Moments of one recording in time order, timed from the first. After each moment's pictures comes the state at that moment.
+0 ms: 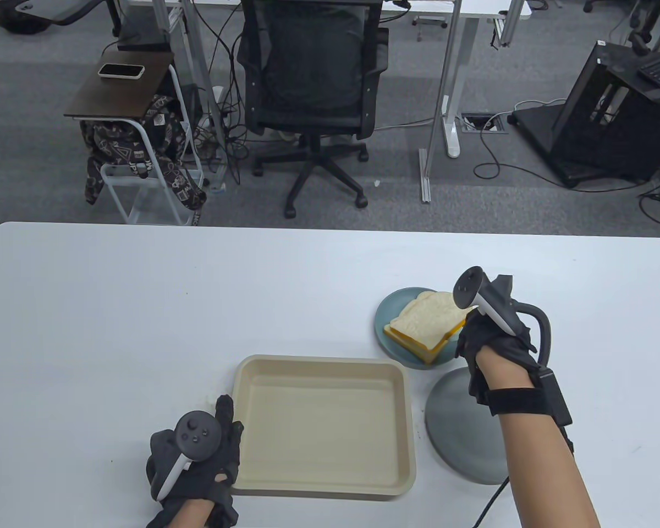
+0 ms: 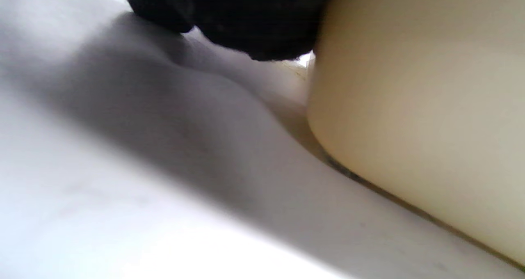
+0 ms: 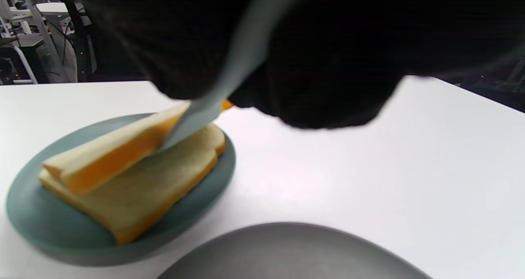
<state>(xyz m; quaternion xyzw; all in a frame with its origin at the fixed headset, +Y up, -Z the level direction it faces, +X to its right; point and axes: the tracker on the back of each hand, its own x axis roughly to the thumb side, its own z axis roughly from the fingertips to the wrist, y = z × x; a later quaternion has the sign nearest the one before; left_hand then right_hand) -0.228 -0.778 -0.268 -0.08 0.05 0.24 0.97 0.226 -0.639 -0.438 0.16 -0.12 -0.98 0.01</state>
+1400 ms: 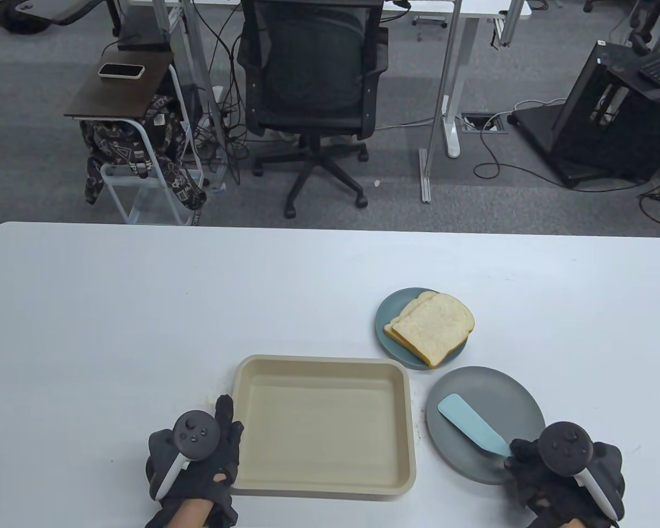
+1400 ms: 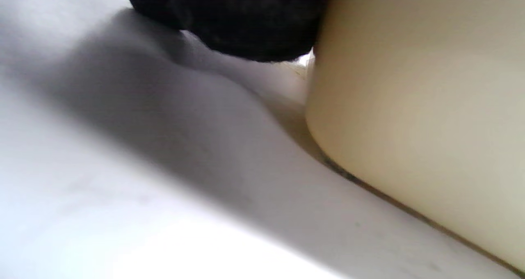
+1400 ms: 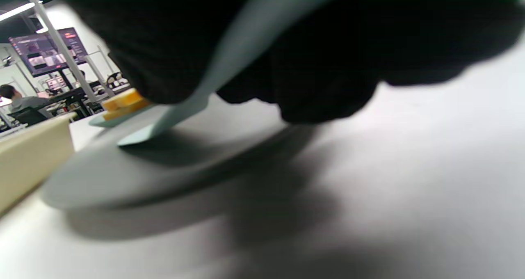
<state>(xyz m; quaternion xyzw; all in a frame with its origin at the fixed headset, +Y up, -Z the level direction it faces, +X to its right) -0.230 -0.778 -0.268 -0.08 0.05 0.25 0.96 0.319 -0.734 -0.242 0.08 -0.04 -0.98 -0.15</state>
